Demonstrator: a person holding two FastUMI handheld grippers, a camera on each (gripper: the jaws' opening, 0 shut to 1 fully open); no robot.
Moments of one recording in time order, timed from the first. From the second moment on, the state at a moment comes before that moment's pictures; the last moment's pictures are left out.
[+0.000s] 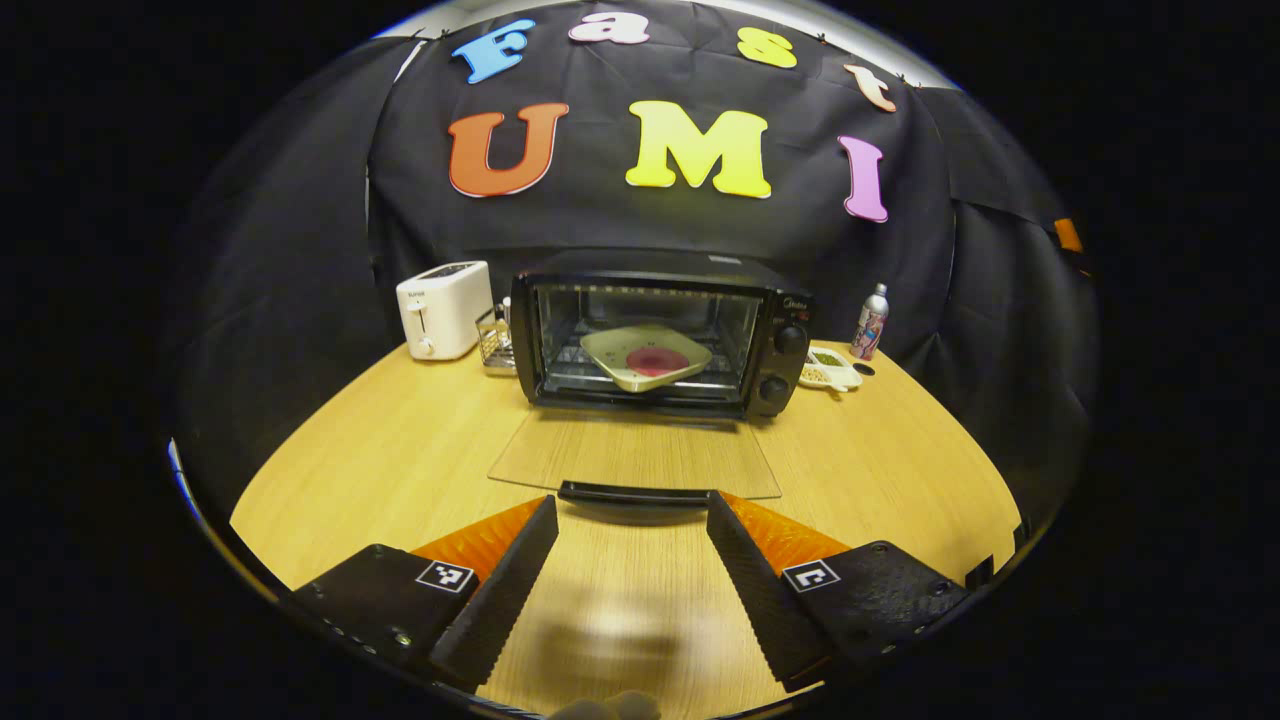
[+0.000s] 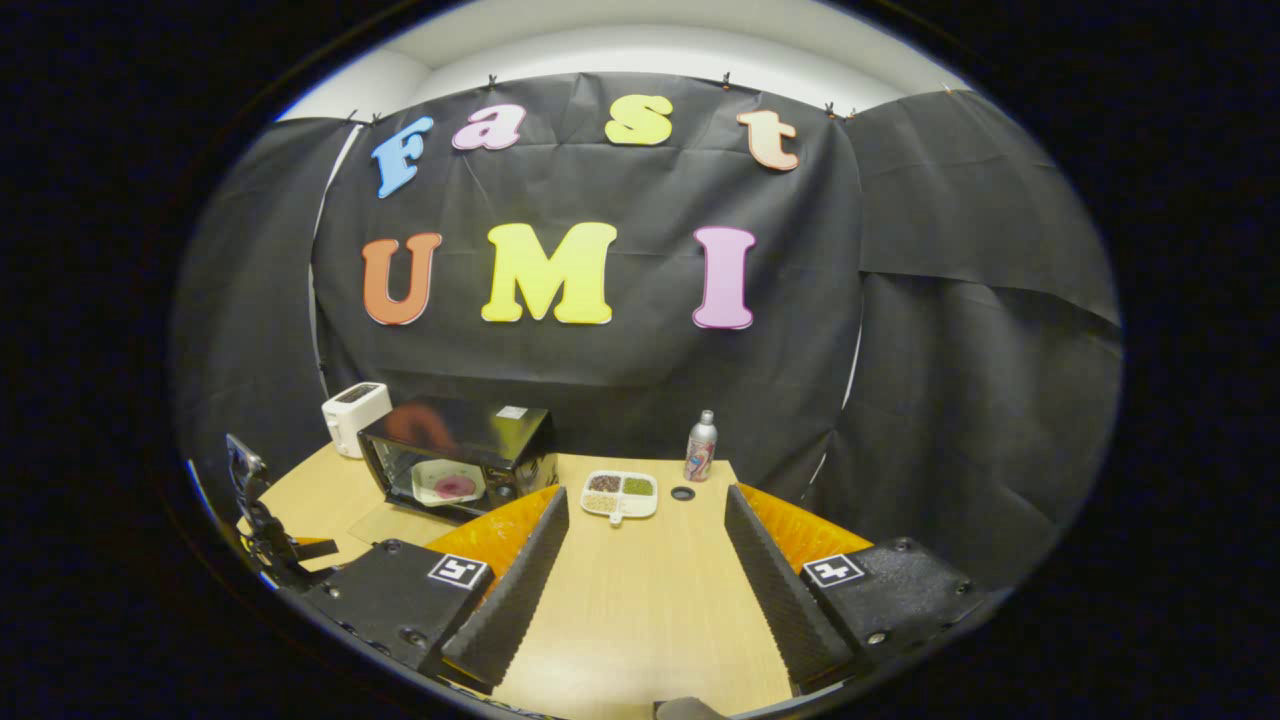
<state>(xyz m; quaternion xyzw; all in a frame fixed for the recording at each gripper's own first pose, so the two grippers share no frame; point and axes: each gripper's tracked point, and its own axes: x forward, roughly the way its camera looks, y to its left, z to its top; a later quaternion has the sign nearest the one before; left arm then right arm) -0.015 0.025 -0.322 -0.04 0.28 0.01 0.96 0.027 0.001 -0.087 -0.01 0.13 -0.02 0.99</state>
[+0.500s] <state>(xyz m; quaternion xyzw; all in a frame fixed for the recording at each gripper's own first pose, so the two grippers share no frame) 0.014 0.014 -0.403 -0.02 0.34 -0.02 0.94 0.016 -0.009 -0.098 -0.01 0.15 -0.05 0.99</state>
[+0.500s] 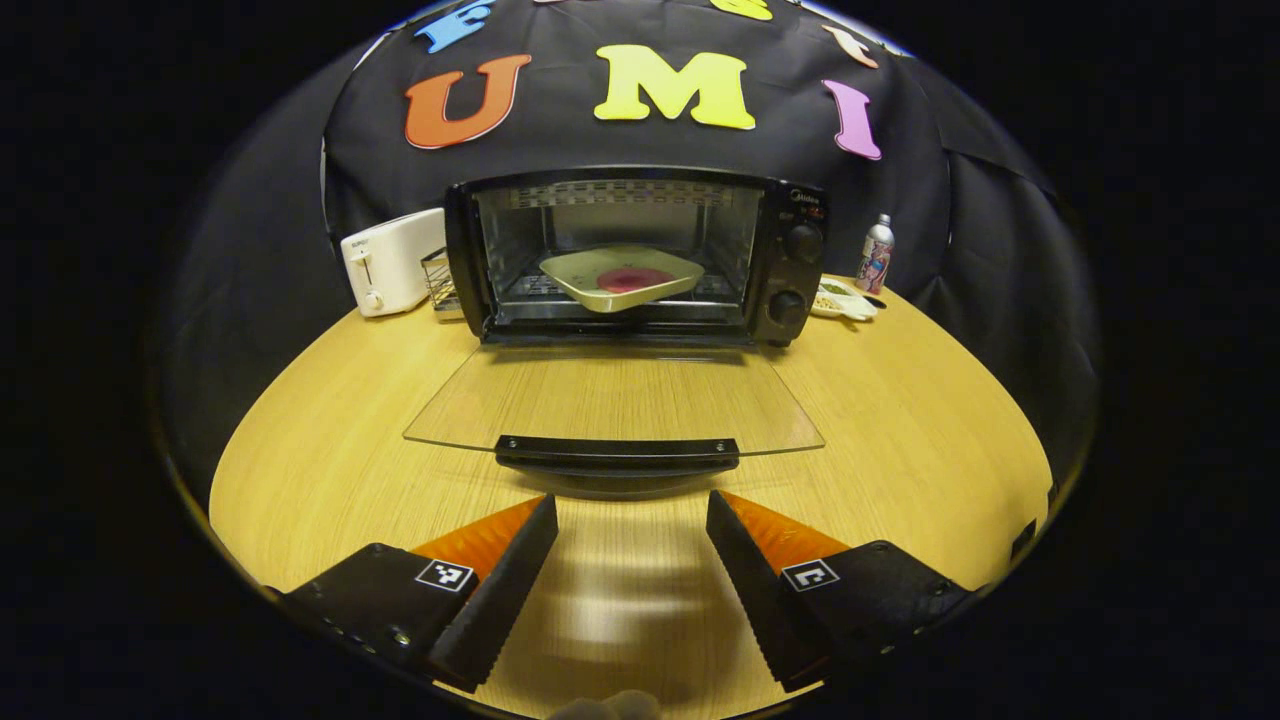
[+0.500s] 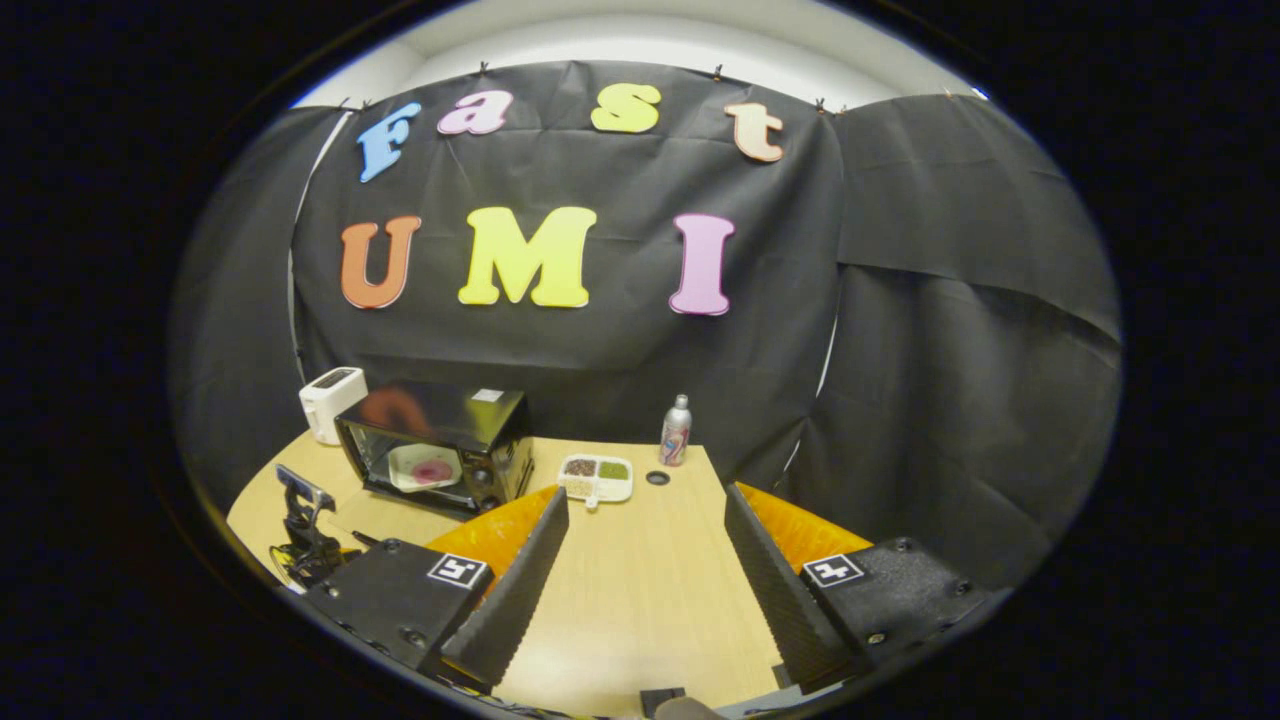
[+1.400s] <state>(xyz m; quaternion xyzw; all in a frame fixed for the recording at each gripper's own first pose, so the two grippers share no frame) 0.043 0.028 -0.373 -0.01 0.31 -0.01 0.95 0.017 -0.008 -0.101 0.00 0.17 -0.05 0.98</state>
